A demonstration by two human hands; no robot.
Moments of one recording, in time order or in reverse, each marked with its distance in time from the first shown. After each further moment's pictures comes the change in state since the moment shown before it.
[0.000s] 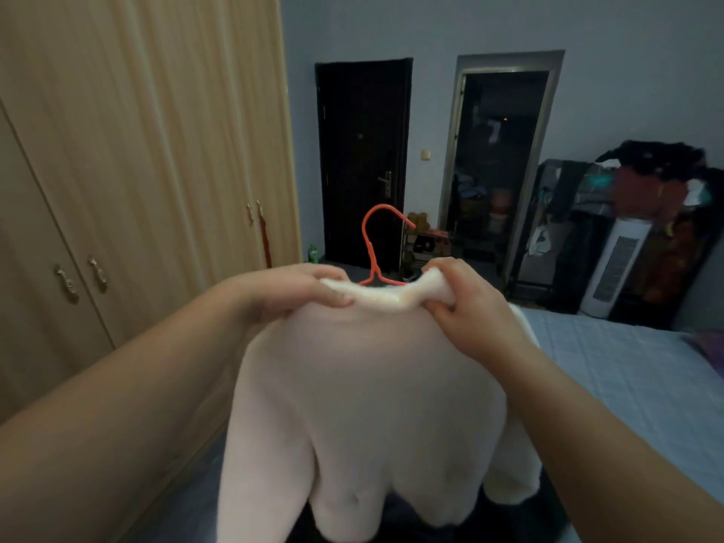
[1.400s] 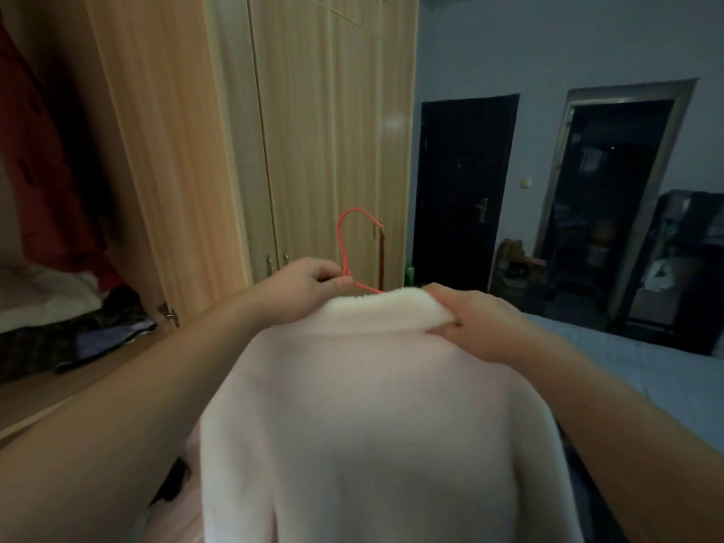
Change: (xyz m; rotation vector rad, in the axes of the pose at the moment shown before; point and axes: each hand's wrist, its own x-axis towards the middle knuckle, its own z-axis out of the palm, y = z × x) left_hand -0.363 -0.097 -0.091 0.435 0.619 0.102; right_hand -0.105 -0.347 0.055 -0.158 -0.475 -0.254
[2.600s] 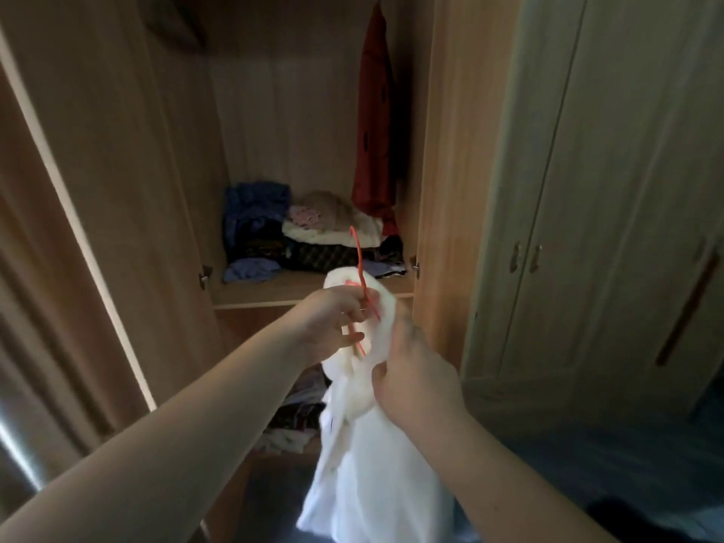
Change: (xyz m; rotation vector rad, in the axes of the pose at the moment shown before) left_hand -0.200 -0.027 -0.013 -0.830 0.760 -0.811; right_hand -0.010 -0.216 0.124 0.390 -0.083 -0.489
